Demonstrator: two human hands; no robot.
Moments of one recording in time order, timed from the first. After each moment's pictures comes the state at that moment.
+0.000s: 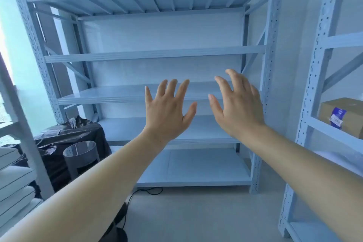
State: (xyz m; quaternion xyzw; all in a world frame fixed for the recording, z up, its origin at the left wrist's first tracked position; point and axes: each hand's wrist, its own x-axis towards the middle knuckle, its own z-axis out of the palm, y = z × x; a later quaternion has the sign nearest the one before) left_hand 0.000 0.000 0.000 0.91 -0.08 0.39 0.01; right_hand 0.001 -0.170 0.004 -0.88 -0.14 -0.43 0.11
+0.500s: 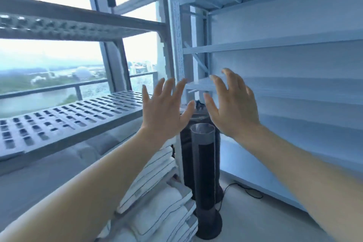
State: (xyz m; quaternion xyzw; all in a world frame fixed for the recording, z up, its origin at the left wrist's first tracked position) left_hand -0.147 0.313 -0.008 0.88 0.20 0.39 -0.16; right_hand -0.046 0.179 -0.008 -0.77 -0.42 -0.39 0.28
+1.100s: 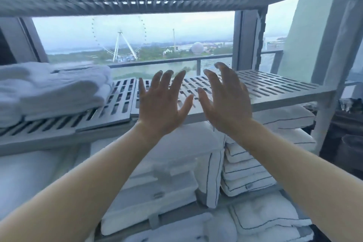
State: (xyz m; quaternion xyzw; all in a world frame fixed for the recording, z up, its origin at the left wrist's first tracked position) left_hand -0.417 0.503 -0.029 0.77 0.49 0.31 -0.26; right_hand -0.261 0.469 -0.031 -0.59 -0.67 -0.23 0.39
